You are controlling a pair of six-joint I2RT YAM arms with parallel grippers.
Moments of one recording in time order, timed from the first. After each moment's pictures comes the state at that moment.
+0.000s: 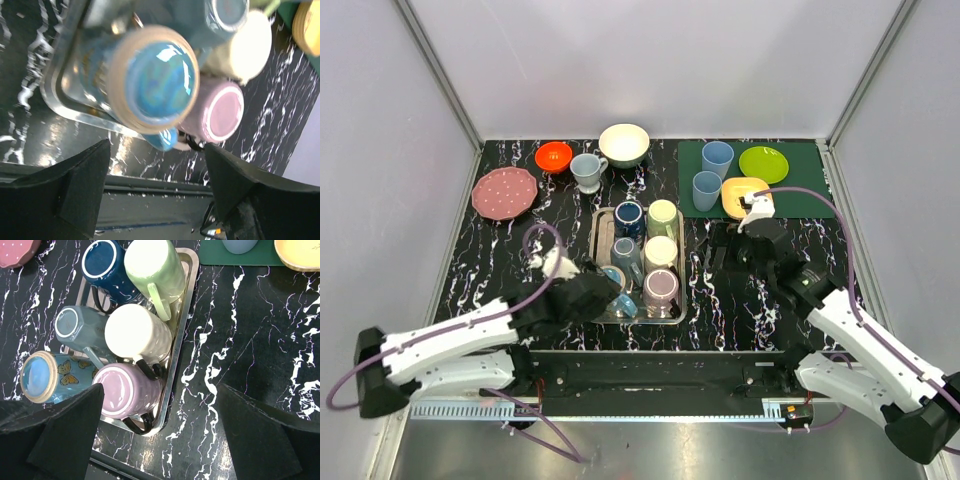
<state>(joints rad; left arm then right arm) -1.08 0.88 0.74 -0.82 -0.54 -1.58 0.64 0.90 0.83 -0.46 0.17 0.52</state>
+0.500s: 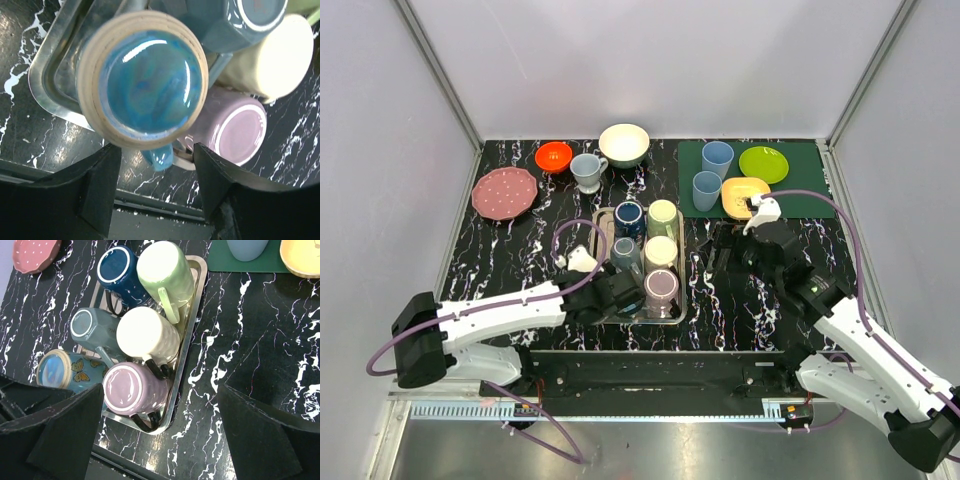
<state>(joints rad) -1.16 1.25 0.90 -0.87 -0.58 -1.75 0.64 0.84 0.83 -0.46 0.15 0.52</state>
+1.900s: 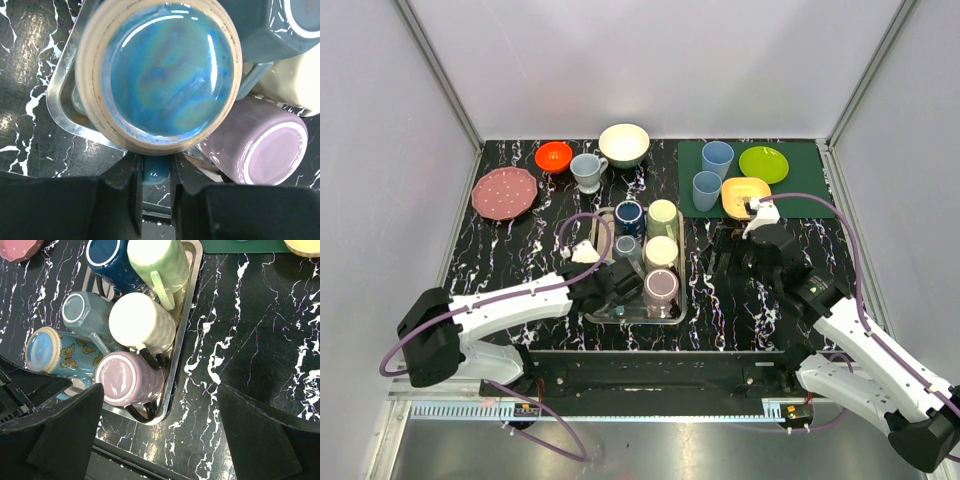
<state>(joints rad) -1.04 1.31 0.89 -0.83 -0.49 -1.57 0.64 0.83 0.81 -0.50 0.14 0.54</state>
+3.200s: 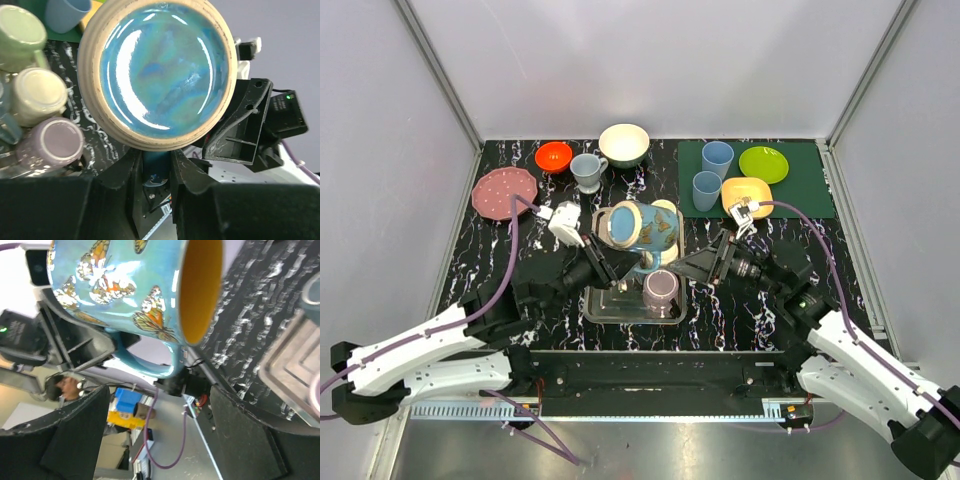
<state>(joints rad) -1.15 0.78 0.94 -0.35 -0.39 -0.92 0.64 0.76 0.57 0.20 -0.52 1.07</state>
